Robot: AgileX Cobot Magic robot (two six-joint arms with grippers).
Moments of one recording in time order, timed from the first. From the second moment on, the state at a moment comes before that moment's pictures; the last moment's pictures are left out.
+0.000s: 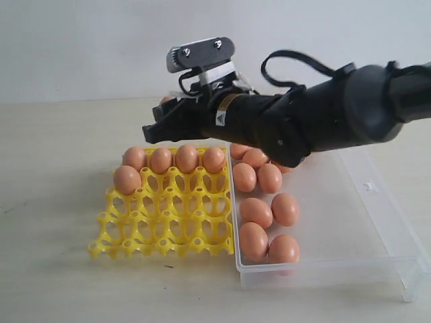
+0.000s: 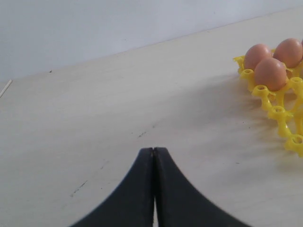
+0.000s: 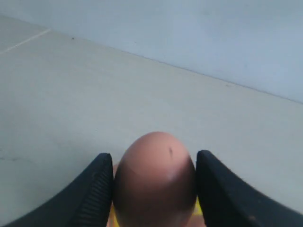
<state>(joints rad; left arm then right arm) -0.01 0.01 0.00 -0.05 0.37 0.24 0.67 1.94 -1.13 -0.16 -0.35 0.22</state>
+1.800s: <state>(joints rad) -0.01 0.01 0.00 -0.05 0.37 0.24 0.52 1.67 -1.13 -0.19 0.80 -0.36</state>
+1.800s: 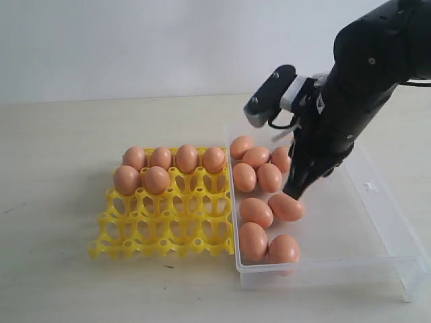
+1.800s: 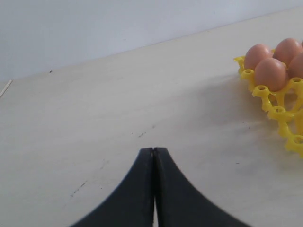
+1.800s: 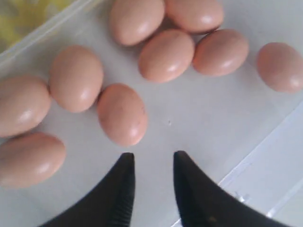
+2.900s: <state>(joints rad) -0.01 0.01 0.00 -0.05 0.37 0.24 0.50 1.71 -1.12 -0.04 0.35 -0.49</state>
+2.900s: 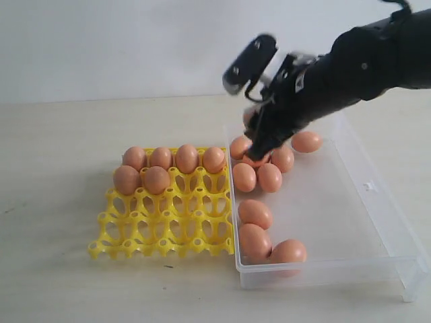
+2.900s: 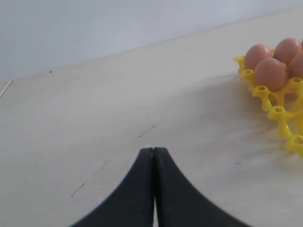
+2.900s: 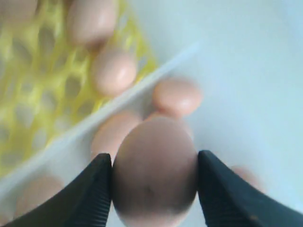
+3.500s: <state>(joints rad) -0.01 0.01 0.00 -0.05 0.37 0.24 0.54 1.90 -0.90 -0.38 -0.75 0.37</state>
